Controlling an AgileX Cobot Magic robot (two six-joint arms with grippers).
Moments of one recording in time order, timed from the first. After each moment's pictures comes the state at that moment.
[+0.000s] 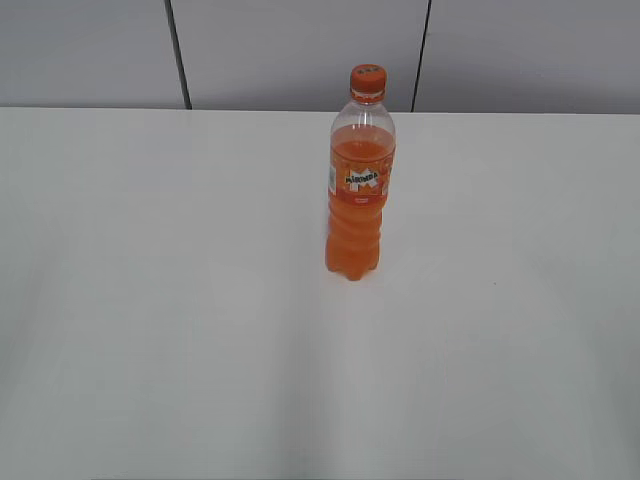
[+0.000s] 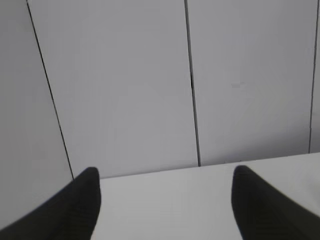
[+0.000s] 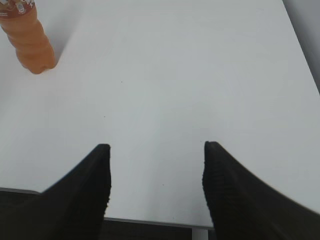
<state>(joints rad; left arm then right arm) -0.07 0.00 -0.50 0.14 0.54 -0.03 0.03 -0.01 -0.44 0.06 1.02 -0.16</state>
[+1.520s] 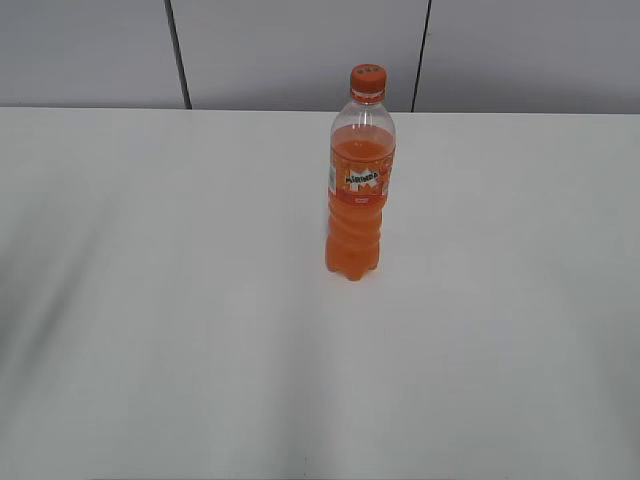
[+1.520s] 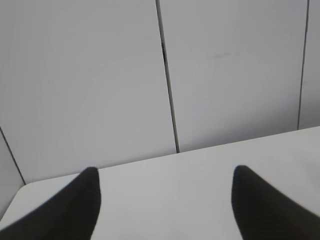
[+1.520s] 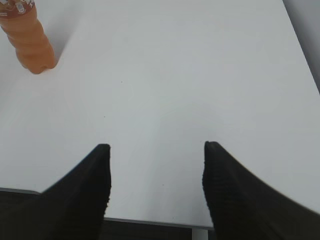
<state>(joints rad) -0.07 0.65 -0.31 0.16 -0.23 -0.03 0.03 -0.01 -0.44 0.06 1.02 -0.16</state>
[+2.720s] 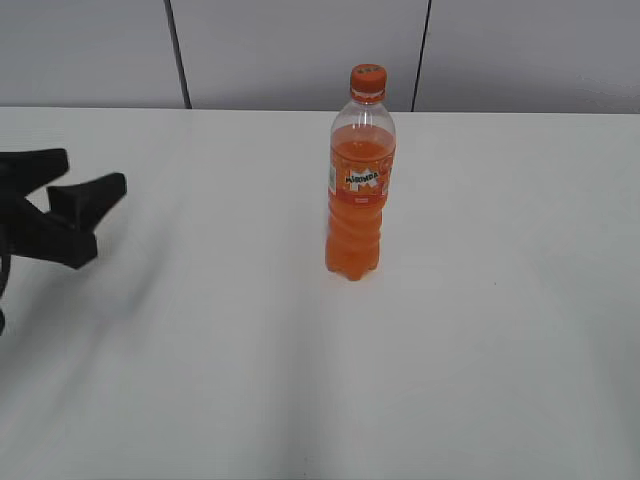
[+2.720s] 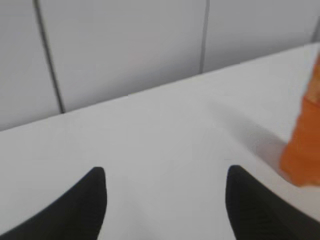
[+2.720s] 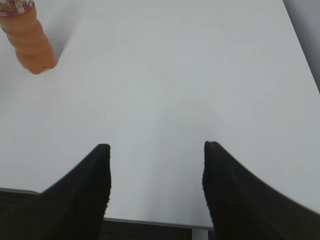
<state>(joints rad) -0.07 1.48 -0.32 0.41 -0.95 -0.17 0.03 -0.01 -0.44 0.06 1.02 -0.16</state>
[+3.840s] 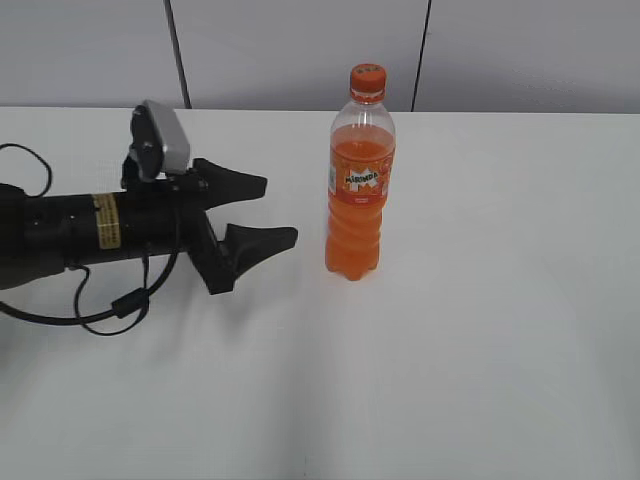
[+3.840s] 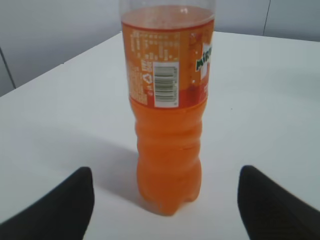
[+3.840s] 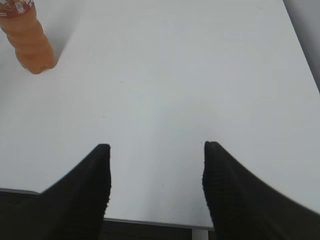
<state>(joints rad) -0.23 1.98 -0.78 1.05 -1.06 -0.37 0.03 -0.01 -0.44 0.06 1.02 -0.16</state>
